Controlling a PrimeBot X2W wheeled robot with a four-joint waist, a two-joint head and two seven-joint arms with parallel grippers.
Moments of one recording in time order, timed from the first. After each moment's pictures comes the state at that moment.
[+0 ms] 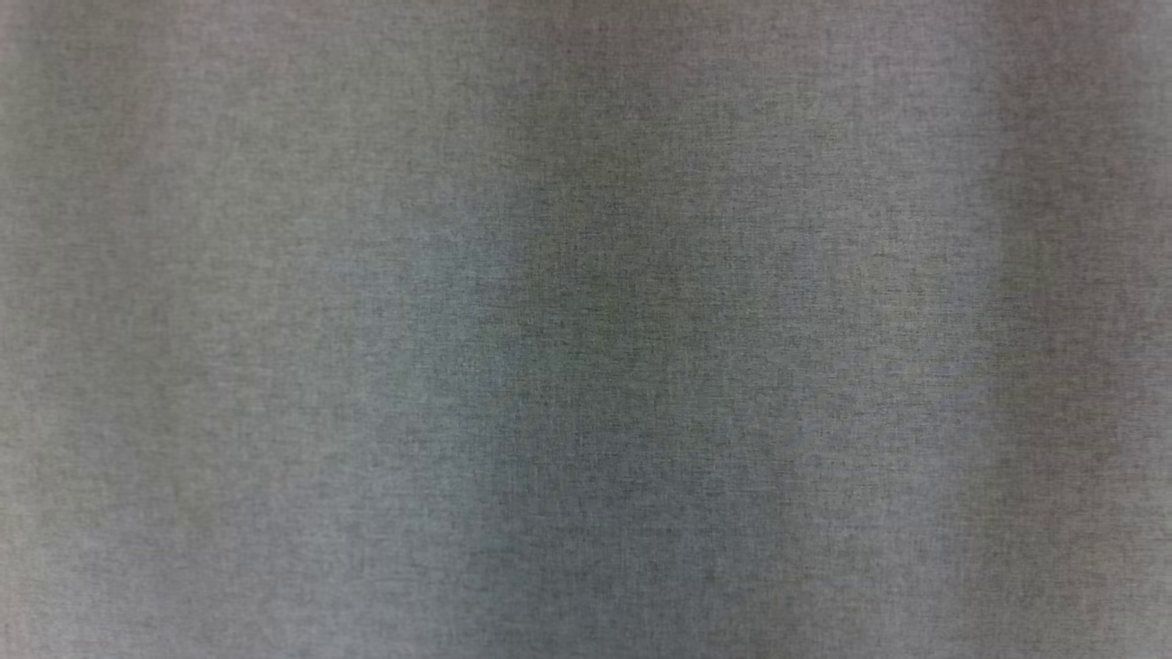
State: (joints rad) left arm -1.81 0.51 -0.55 0.85 -0.76 -0.13 0.14; right arm -1.86 -0.21 0.14 0.79 0.63 0.13 0.06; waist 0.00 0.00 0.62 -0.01
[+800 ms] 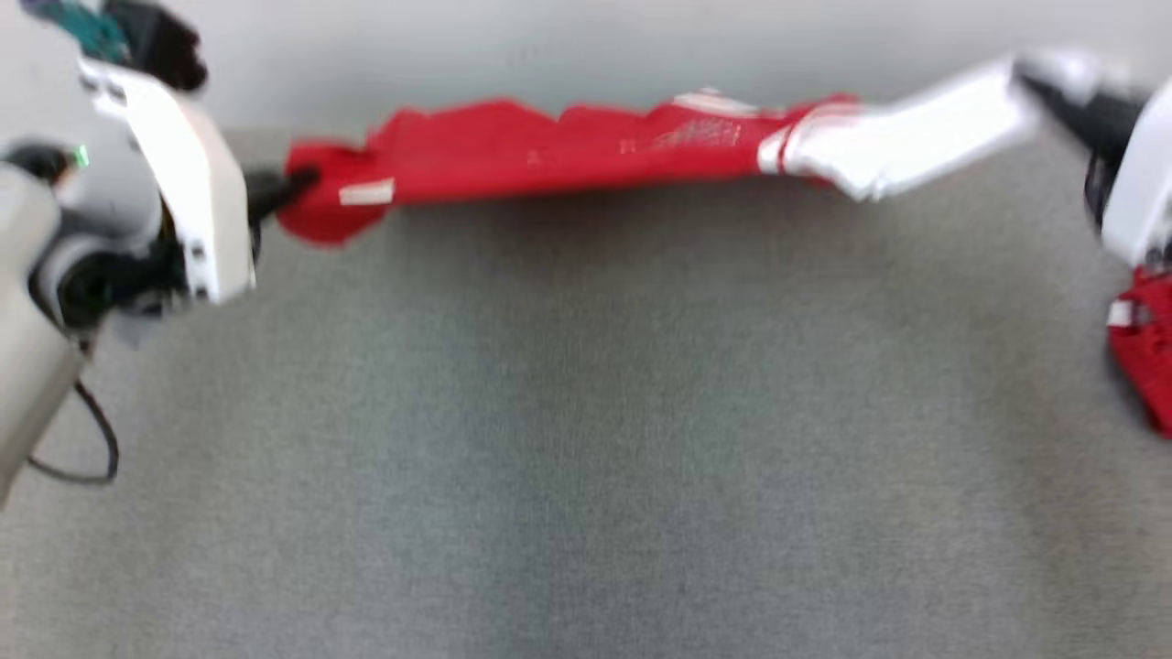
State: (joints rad) left arm -1.25 0.70 -1.02 0.54 -1.18 -0.13 0.51; right arm -1.06 -0.56 0.55 0.35 1.01 0.13 0.62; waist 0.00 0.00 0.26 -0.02
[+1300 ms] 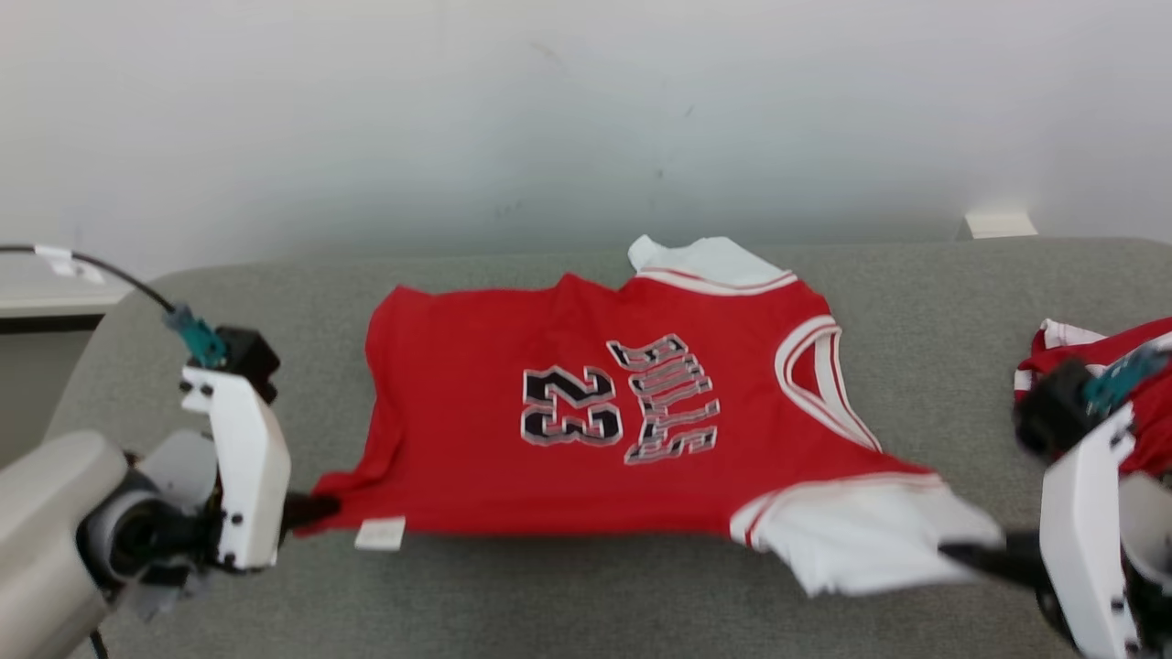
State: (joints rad) left arm -0.89 0.85 -1.13 0.28 -1.35 -0.04 0.69; right arm -0.47 -0.75 0.56 -0.12 1.16 0.13 1.03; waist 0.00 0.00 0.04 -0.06
